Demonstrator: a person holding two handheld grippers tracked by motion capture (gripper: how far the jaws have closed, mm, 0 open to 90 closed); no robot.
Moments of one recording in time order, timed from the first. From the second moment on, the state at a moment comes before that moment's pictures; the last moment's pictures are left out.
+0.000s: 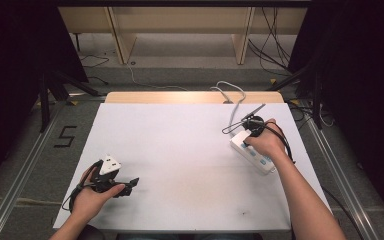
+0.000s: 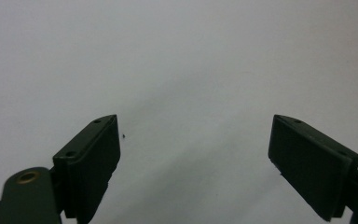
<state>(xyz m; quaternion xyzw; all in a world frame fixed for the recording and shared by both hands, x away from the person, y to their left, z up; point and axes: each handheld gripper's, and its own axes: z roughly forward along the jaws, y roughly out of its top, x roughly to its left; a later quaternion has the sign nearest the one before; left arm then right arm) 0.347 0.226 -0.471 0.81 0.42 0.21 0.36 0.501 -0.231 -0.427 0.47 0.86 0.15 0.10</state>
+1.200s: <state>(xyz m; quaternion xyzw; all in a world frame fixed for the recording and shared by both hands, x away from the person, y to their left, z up) 0.347 0.226 -0.471 0.81 0.41 0.21 0.36 0.487 -0.250 -0.415 0.47 0.87 0.14 0.09</state>
